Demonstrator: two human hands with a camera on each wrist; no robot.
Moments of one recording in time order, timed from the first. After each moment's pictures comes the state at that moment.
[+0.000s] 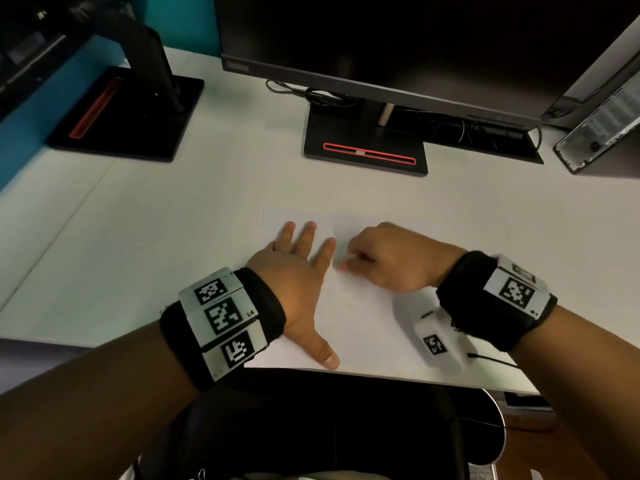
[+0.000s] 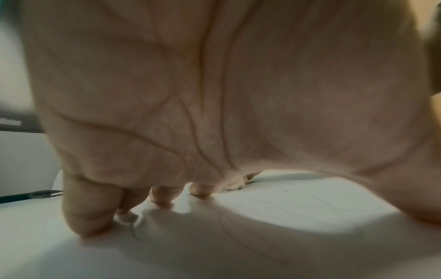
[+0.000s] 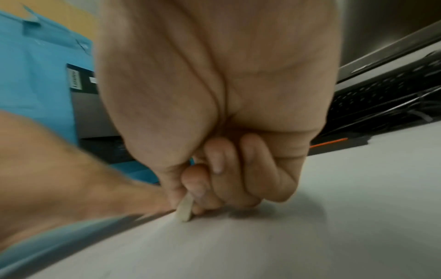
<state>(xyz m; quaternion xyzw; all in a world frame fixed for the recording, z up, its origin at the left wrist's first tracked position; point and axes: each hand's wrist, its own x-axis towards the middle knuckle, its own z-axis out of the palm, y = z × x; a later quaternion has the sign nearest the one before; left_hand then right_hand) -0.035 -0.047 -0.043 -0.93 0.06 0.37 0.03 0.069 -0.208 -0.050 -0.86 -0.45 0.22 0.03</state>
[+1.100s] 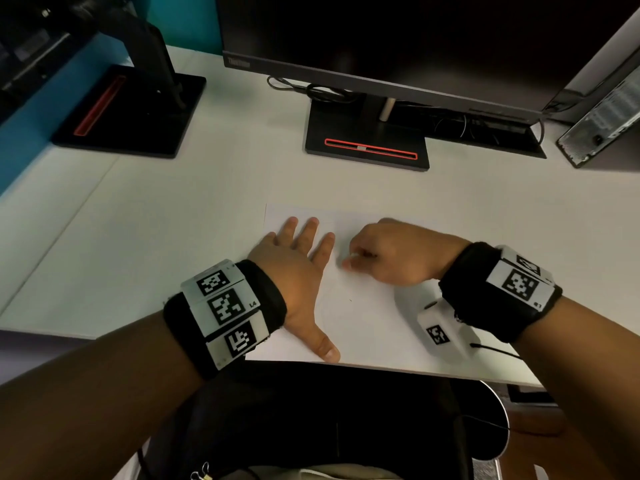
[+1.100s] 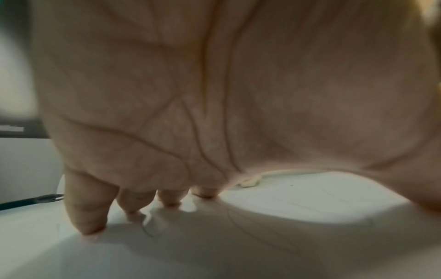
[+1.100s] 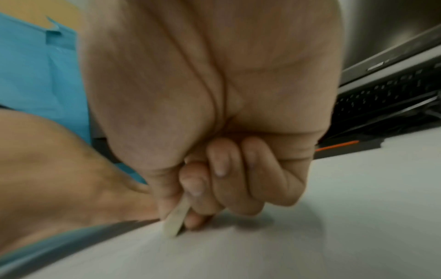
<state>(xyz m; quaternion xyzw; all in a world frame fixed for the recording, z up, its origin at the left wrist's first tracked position) -0.034 -0.043 -0.051 -0.93 0.08 0.35 0.06 0.064 -0.206 -0.045 -0.86 -0.45 0.25 0.04</state>
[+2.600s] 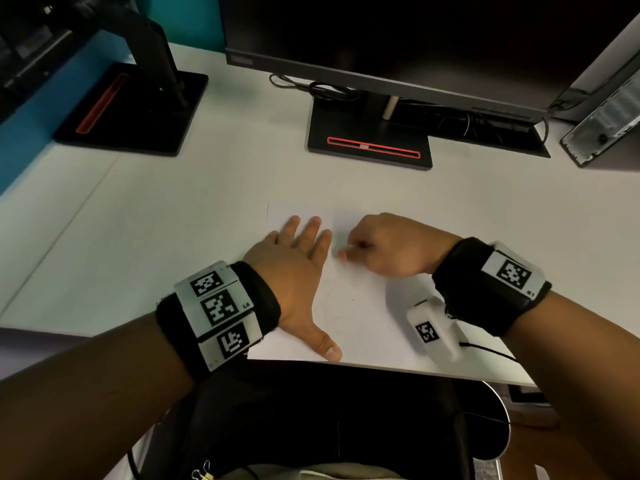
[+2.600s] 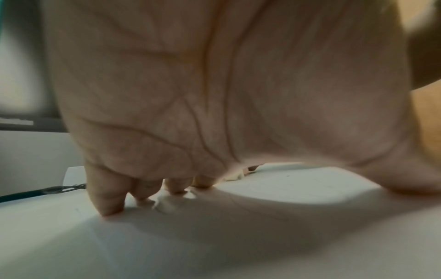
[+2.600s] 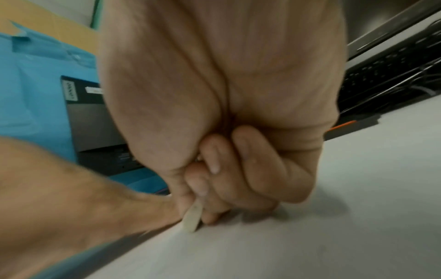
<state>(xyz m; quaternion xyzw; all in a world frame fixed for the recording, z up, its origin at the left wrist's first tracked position) -0.040 -0.038 -0.052 -0.94 0.09 0.33 0.04 0.065 -0.196 -0.045 -0.88 -0.40 0.25 0.05</state>
